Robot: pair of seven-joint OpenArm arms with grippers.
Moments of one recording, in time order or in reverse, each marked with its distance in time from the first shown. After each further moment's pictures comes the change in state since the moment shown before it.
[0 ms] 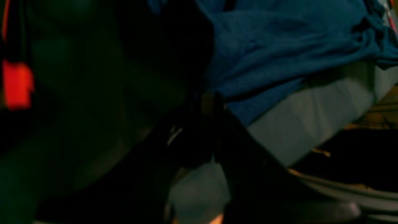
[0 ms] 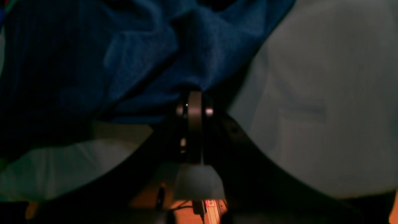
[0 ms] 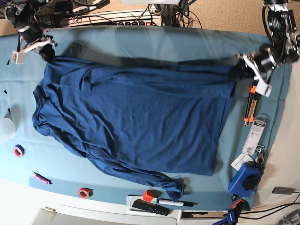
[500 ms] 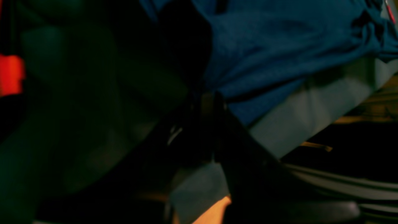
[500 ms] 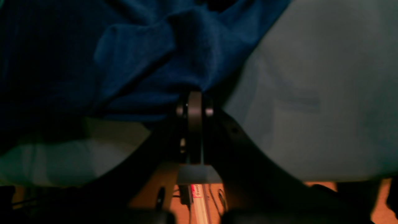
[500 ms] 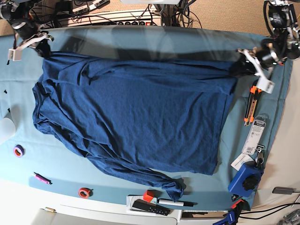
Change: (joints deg) left arm 1.8 0.2 -3.5 3.2 -3.1 -0.2 1.8; right arm -2.6 3.4 0.8 0.0 1.6 1.5 -0.1
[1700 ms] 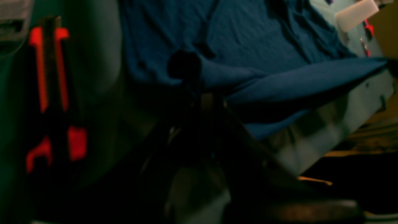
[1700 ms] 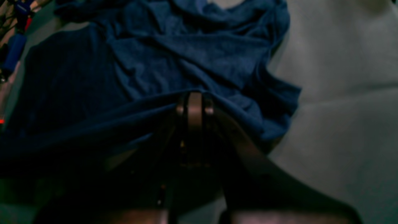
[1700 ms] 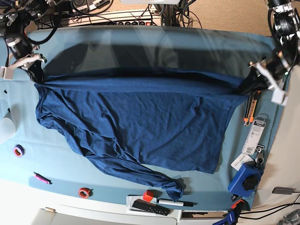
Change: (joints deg) left arm -6.4 1.0 -2.7 0.1 -3.1 -1.5 -0.8; right arm 12.8 0.5 -0.1 0.0 -1.0 0.0 0.4
